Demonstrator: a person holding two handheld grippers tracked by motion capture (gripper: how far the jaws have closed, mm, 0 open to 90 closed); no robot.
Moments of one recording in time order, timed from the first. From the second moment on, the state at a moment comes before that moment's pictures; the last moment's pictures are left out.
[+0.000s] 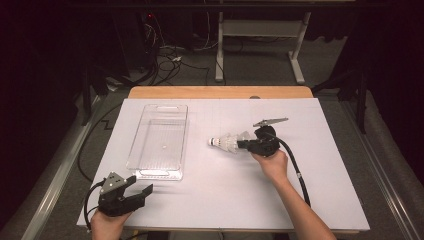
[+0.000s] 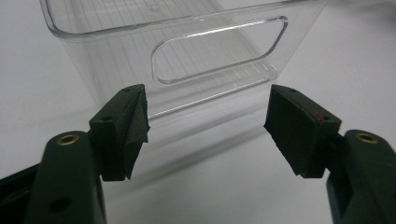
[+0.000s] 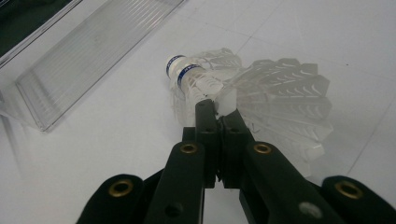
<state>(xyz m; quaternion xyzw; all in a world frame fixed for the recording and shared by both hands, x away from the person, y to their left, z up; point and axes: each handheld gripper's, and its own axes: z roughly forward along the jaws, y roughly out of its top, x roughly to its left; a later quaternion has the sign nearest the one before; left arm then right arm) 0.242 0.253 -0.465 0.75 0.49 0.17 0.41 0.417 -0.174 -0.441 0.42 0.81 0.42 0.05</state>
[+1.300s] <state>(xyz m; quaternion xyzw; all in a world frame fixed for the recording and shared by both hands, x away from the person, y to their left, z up) 0.242 0.253 -0.466 0.75 0.49 0.16 0.41 0.426 -0.158 -0.451 0.42 0.81 0.40 0.05</state>
